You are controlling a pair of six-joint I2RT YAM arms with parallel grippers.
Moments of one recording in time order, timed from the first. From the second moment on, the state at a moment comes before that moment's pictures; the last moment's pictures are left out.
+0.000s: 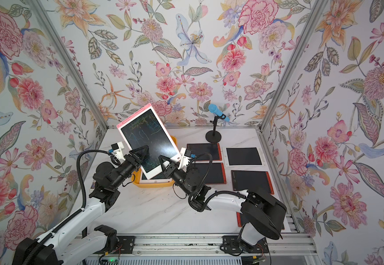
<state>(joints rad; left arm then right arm) -0.34 0.99 0.52 0.58 0.29 -1.23 1.04 1.56 0.76 1.03 0.20 0.93</state>
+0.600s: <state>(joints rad) -0.34 1.03 0.51 0.69 0.30 -1.28 1.02 1.51 0.75 0.99 0.19 0.91</state>
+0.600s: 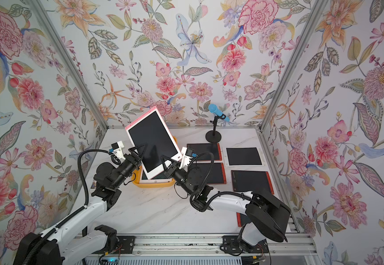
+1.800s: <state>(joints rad) -0.29 1.40 1.05 0.24 0.98 -0.51 0.27 0.87 0.98 -0.40 -0.85 0.75</state>
